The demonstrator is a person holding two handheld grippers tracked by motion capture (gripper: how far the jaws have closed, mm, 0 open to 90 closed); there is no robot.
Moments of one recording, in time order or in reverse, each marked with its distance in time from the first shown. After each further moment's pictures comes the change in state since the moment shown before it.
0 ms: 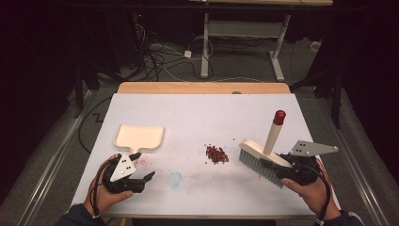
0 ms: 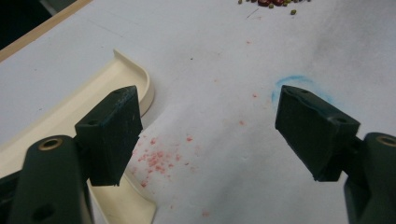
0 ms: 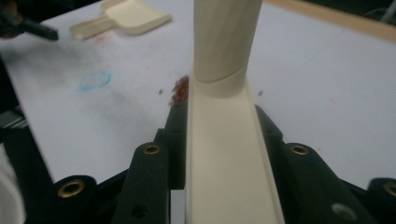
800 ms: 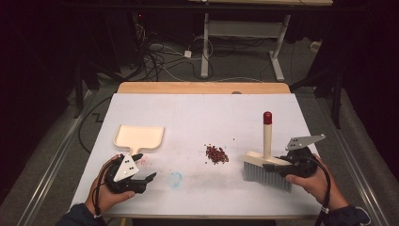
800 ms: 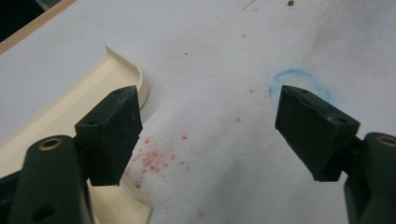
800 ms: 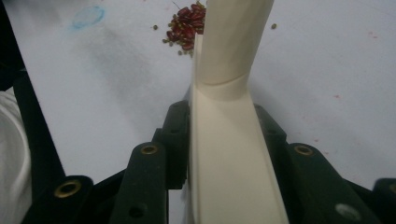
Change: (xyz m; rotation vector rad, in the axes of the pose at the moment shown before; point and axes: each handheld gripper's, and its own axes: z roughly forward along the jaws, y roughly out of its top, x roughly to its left) left arm -0.003 0.001 0.005 0.022 -0.010 0.016; right arm -0.044 -0.009 0.022 0.232 0.124 0.017
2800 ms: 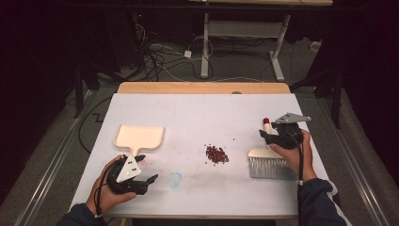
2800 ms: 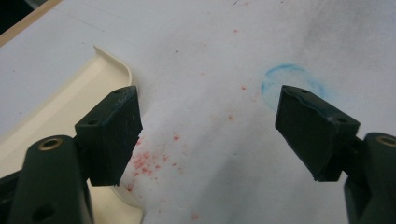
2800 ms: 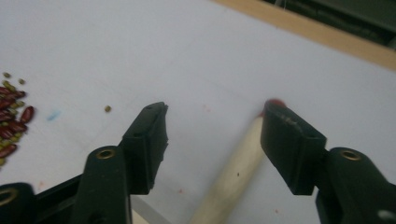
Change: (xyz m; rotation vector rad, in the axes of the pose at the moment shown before) left arm -0.003 0.001 0.003 0.019 -0.020 0.026; right arm -0.051 0.039 0.042 -0.175 -0.475 0.053
